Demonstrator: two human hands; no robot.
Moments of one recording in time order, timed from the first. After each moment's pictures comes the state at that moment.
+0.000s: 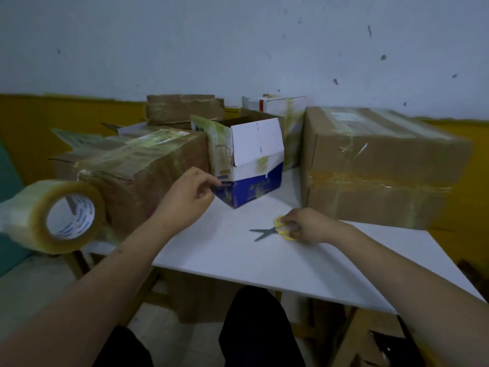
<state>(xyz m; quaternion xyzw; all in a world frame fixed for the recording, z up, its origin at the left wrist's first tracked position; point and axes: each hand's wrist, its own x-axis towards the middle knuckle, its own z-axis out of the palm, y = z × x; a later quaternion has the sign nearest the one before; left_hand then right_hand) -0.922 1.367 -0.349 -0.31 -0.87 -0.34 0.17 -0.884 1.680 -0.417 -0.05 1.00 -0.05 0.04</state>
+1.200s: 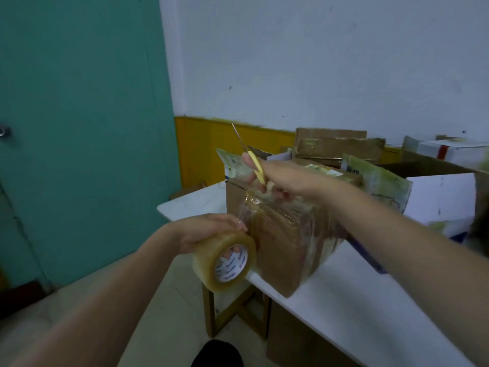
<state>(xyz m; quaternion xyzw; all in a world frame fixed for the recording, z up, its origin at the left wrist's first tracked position) -0.949 1.125 -0.330 -0.03 -0.80 -0.57 -0.18 -0.975 1.335 -0.226 -0.26 0.88 -0.38 0.08</state>
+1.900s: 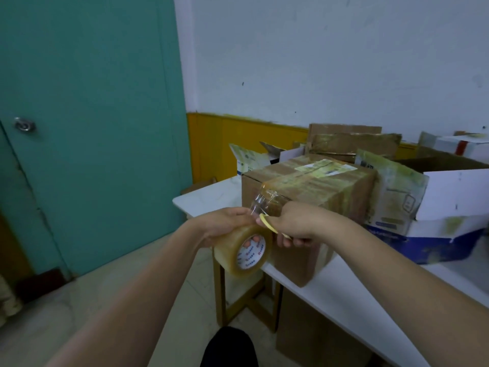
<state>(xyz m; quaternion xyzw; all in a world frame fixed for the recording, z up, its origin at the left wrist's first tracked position) -0.948 1.124 -0.345 -0.04 -0.80 -0.58 -0.16 -0.927 1.321 -0.279 -0.15 0.95 -0.23 0.16</state>
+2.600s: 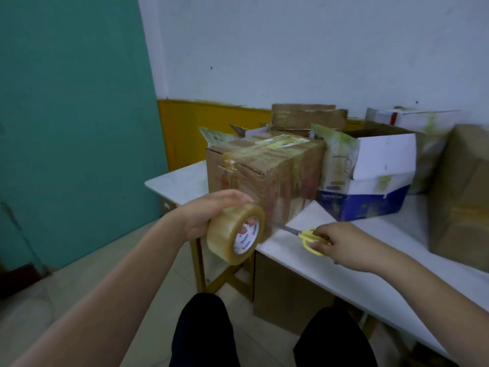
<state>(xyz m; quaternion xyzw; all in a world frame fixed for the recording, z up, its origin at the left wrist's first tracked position) -0.875 1.199 -0.344 -0.06 -0.75 -0.65 -0.13 -0.864 1.495 -0.362 -0.17 0.98 -0.11 0.05</state>
